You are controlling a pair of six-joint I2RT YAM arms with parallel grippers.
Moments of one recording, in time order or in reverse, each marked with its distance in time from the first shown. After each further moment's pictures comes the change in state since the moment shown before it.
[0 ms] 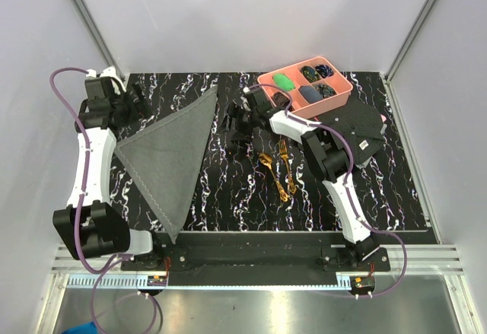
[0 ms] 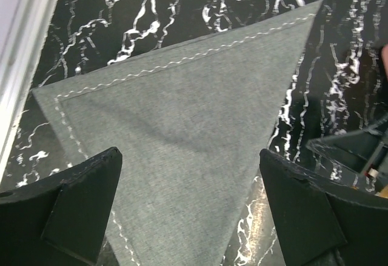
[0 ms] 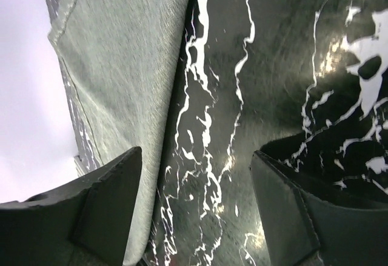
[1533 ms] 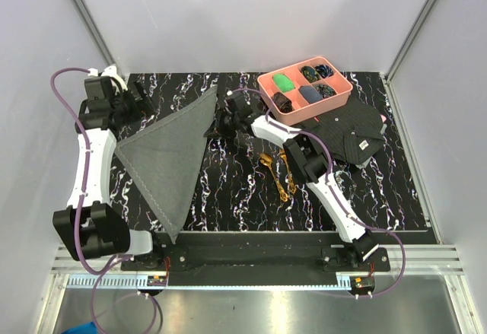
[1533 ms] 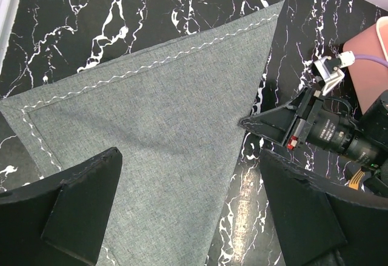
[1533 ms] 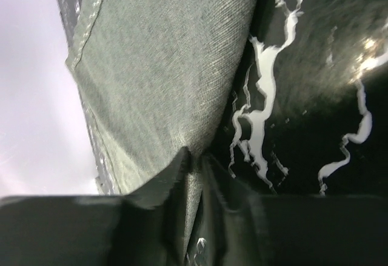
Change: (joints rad) left arm -0.001 -0.009 -0.010 0.036 0.095 -0.026; right arm 0.086 0.254 0.330 0.009 0.038 0.156
